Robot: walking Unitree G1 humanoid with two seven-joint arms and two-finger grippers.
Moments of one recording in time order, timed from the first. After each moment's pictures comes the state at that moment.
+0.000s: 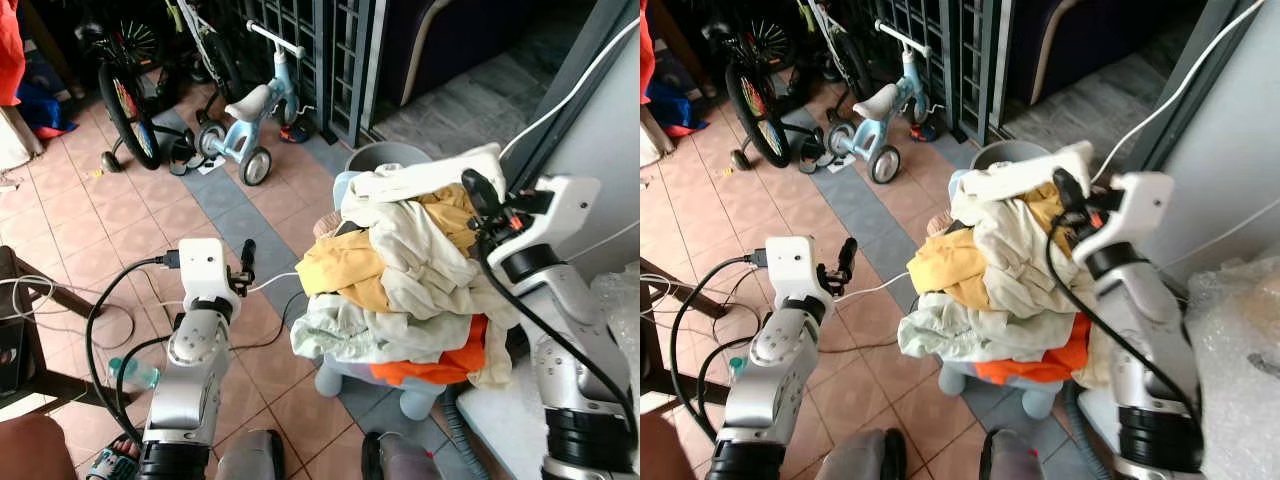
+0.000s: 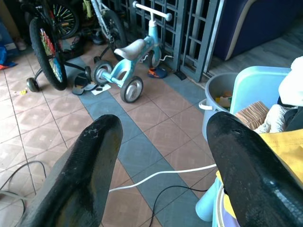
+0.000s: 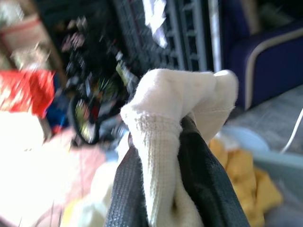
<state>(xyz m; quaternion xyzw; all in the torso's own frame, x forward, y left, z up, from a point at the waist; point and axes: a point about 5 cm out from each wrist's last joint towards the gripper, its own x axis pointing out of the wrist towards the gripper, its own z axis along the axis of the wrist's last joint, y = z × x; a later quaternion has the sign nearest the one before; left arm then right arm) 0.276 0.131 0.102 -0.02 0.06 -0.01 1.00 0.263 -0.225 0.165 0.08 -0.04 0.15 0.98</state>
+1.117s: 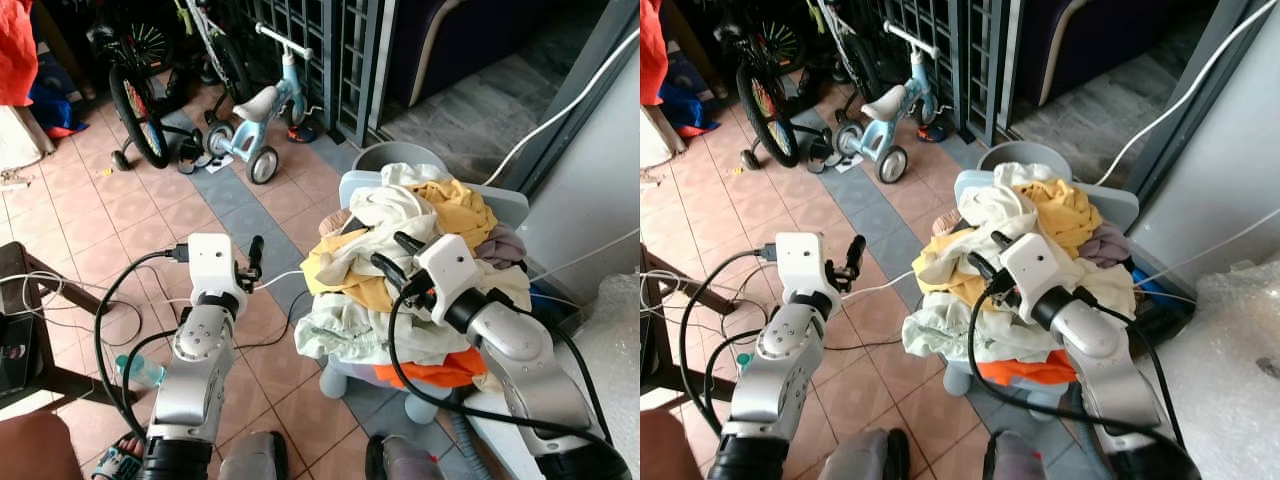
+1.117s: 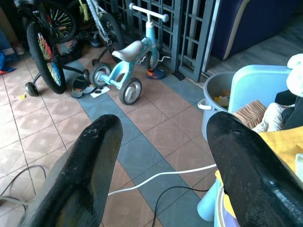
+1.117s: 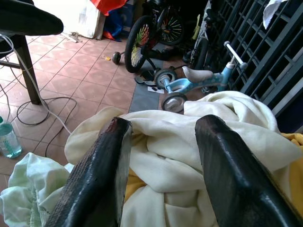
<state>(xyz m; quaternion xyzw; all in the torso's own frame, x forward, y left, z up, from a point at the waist) 0.280 0.129 0.102 -0.01 0.06 -0.02 1.00 0.259 -0.156 0.132 -0.19 0.01 0.32 0.93</state>
